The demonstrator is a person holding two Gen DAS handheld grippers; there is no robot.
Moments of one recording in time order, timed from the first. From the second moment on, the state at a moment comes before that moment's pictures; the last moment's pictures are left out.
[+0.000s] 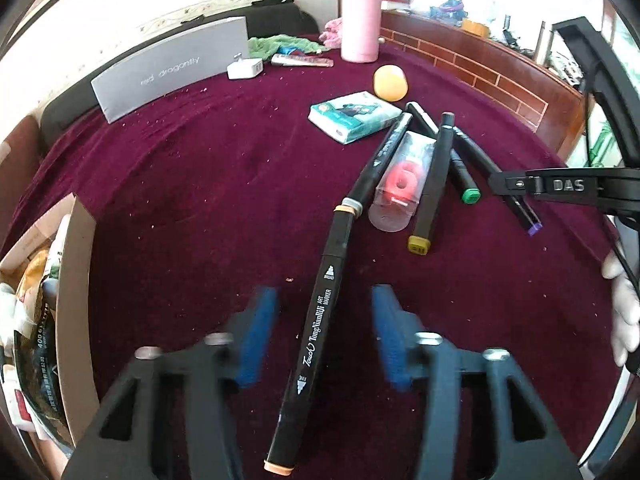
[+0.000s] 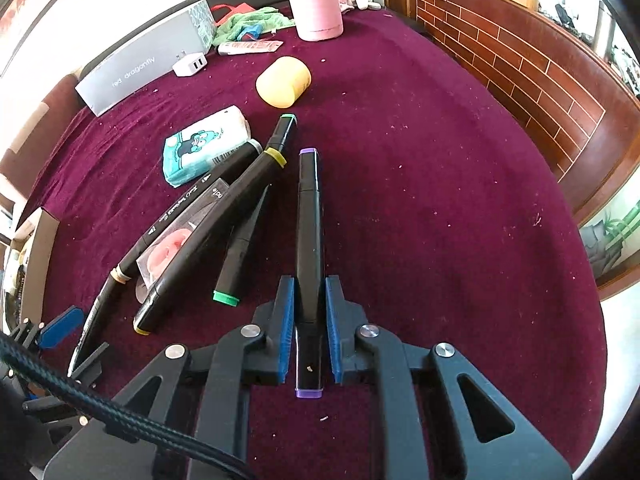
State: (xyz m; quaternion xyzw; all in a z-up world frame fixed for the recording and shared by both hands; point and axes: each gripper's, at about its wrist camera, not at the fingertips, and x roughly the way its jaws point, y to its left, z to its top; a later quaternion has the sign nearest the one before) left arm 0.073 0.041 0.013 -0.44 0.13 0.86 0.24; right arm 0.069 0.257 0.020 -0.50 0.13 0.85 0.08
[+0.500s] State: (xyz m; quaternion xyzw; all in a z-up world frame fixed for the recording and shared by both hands) left arm 0.096 -0.013 0.036 -0.44 -0.01 0.86 0.25; right arm 0.098 0.263 0.028 -0.47 0.22 0.85 0.01
